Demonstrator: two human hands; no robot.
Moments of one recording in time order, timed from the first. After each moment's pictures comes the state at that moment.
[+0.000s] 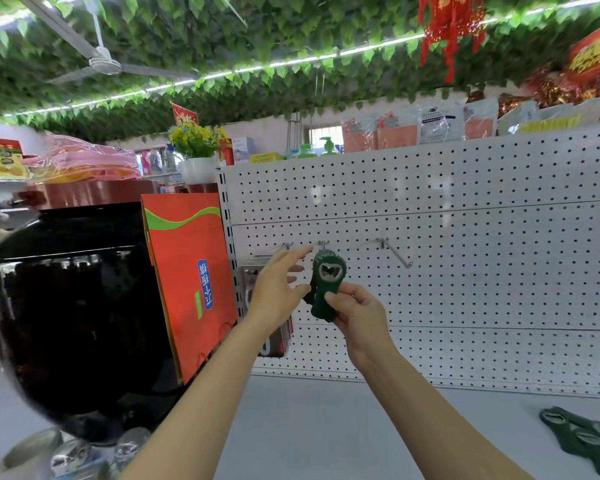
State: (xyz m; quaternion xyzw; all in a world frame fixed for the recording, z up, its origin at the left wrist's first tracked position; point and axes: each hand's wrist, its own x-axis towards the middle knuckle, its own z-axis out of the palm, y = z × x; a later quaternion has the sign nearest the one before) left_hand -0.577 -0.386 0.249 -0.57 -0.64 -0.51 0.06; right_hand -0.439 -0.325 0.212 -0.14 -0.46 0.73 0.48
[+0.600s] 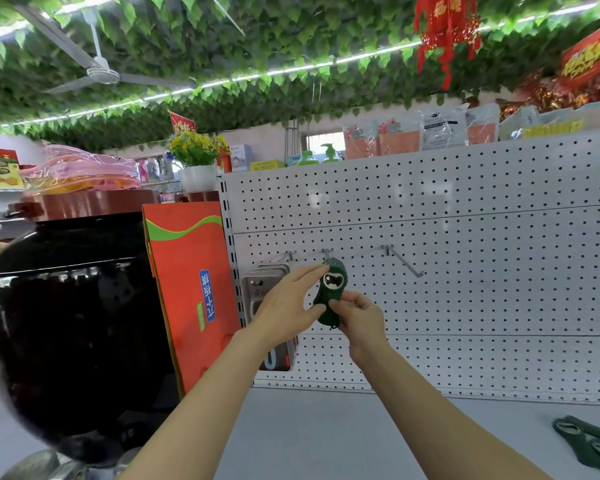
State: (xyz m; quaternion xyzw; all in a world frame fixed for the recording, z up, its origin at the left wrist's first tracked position) left_hand -0.601 -0.374 0.243 -0.65 -0.68 -0.32 0.12; right_hand -0.475 -0.292 0.205 -0.21 -0.44 0.72 0.49
